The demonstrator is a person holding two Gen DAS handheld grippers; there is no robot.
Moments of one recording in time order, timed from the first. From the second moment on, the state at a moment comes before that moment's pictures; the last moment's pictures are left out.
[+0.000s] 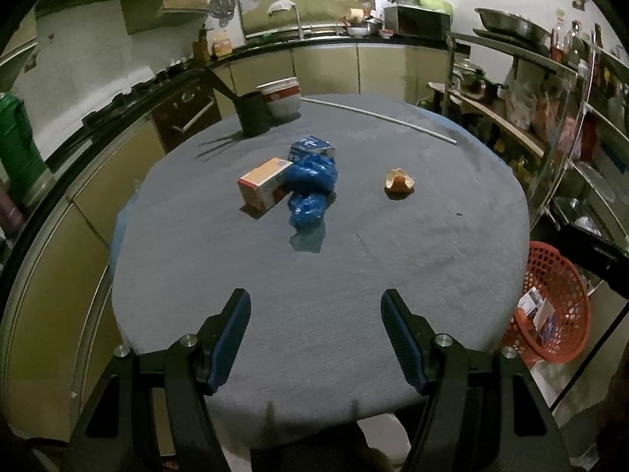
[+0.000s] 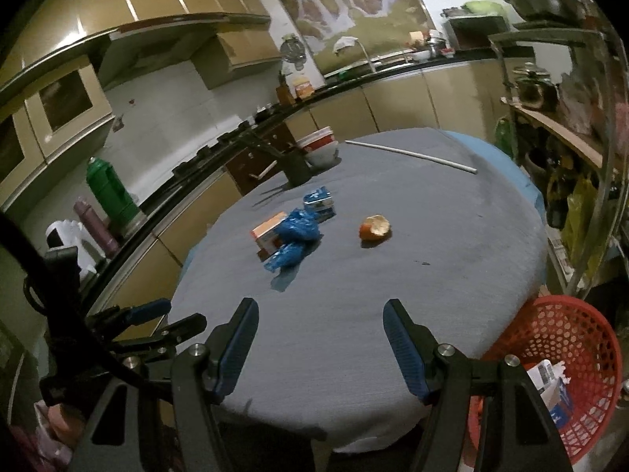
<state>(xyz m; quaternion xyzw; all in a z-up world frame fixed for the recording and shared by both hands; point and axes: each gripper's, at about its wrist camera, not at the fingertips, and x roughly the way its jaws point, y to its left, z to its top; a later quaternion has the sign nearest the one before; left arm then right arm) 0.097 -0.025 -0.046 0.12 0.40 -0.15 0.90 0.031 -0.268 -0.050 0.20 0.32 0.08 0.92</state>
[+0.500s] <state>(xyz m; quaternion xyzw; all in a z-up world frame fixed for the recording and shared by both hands) 0.156 0.018 -0.065 0.09 0.44 -0.12 0.89 0.074 -0.250 -0.050 0.18 0.34 0.08 0.92</state>
